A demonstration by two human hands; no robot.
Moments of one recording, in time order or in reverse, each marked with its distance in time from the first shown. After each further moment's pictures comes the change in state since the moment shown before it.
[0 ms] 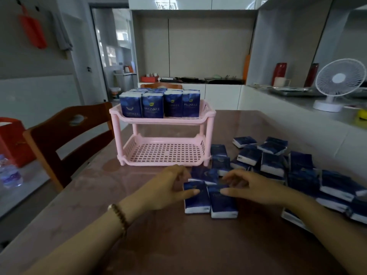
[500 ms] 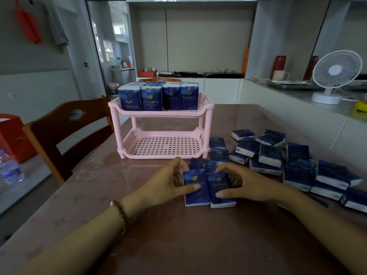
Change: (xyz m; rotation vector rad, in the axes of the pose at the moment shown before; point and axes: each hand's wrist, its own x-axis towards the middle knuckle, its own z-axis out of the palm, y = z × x) left_hand -0.007 -0.003 0.014 -0.349 0.029 0.007; right_hand -0.004 0.002 0.013 0.061 0.001 -0.144
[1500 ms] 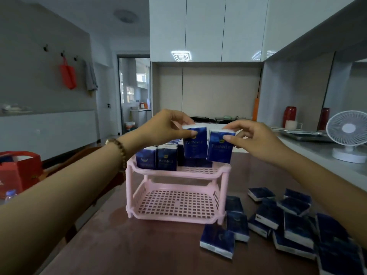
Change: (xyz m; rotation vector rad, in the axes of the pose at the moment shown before) left_hand 0.127 0.112 -0.181 0.331 0.165 0.187; right_hand 0.092 -0.113 -0.141 0.006 0.545 -0.406
